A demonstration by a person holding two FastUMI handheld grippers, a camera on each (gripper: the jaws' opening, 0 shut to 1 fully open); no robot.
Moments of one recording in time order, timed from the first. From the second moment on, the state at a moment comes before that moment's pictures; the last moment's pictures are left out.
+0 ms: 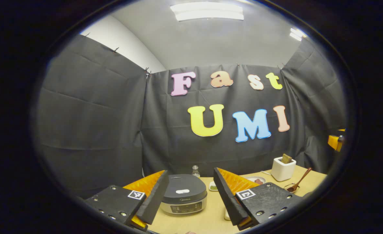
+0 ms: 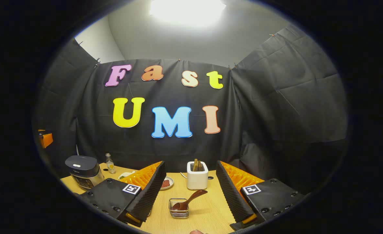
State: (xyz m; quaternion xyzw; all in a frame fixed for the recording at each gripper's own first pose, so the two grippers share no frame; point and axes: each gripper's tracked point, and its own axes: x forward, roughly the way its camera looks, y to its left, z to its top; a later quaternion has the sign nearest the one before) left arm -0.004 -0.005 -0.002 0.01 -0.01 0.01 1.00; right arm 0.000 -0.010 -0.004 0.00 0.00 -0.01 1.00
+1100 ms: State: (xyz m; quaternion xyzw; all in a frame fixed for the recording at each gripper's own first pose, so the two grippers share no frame) left arm -0.023 -0.004 0.008 0.03 -0.02 0.03 1.00; right arm -0.002 -0.018 -0.004 -0.01 0.00 0.01 1.00
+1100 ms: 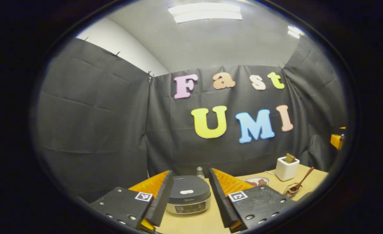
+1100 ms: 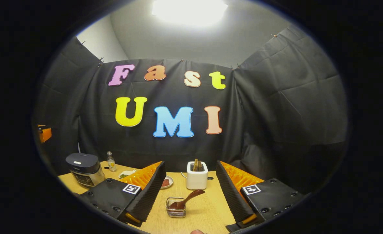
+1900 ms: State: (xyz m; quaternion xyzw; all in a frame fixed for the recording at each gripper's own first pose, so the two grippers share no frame) left arm -0.014 -0.006 0.008 -0.01 0.00 0.05 1.00; right arm 0.000 -0.042 -0.021 -0.01 0.00 0.05 1.00
